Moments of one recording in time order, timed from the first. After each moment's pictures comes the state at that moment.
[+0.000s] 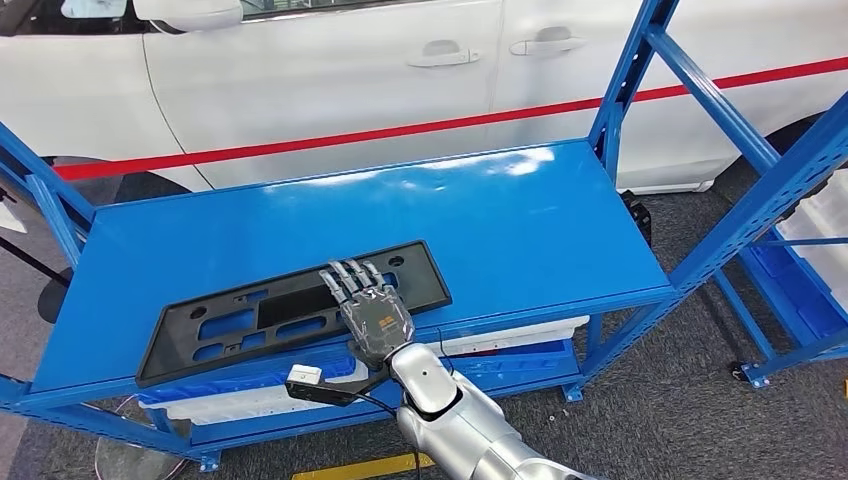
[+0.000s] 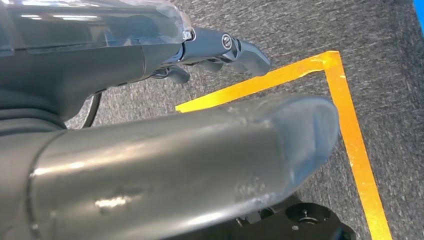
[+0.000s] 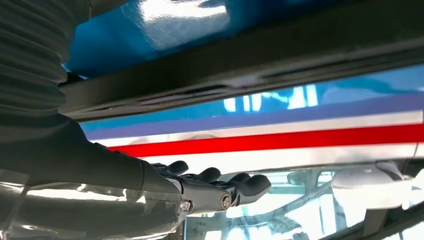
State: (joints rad) left arm -0.05 -0.09 1.03 -0.24 -1.20 0.01 -0.48; right arm -0.54 0.33 0.67 -0.69 1.43 -0.51 0.12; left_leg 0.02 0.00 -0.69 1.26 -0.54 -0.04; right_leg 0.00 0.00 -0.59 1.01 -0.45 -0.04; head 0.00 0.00
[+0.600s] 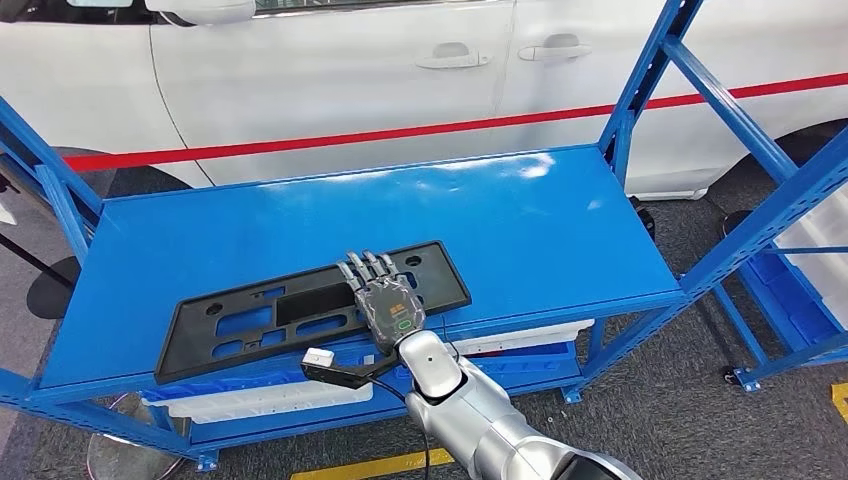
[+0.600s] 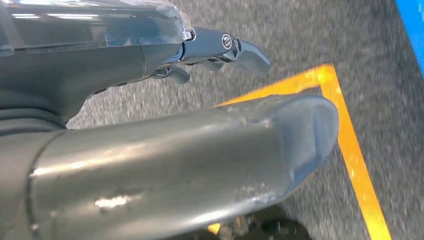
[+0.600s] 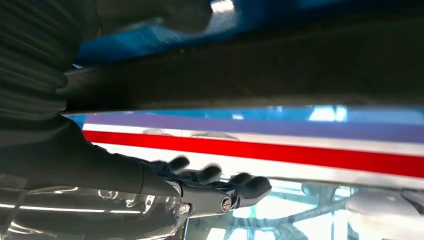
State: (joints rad) left arm -0.06 -0.09 1.03 -0.24 -1.25 0.00 -0.47; right arm -0.63 0.33 0.65 -0.53 1.48 -0.48 0.20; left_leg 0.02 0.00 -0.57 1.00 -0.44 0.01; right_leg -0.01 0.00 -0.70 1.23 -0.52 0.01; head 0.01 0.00
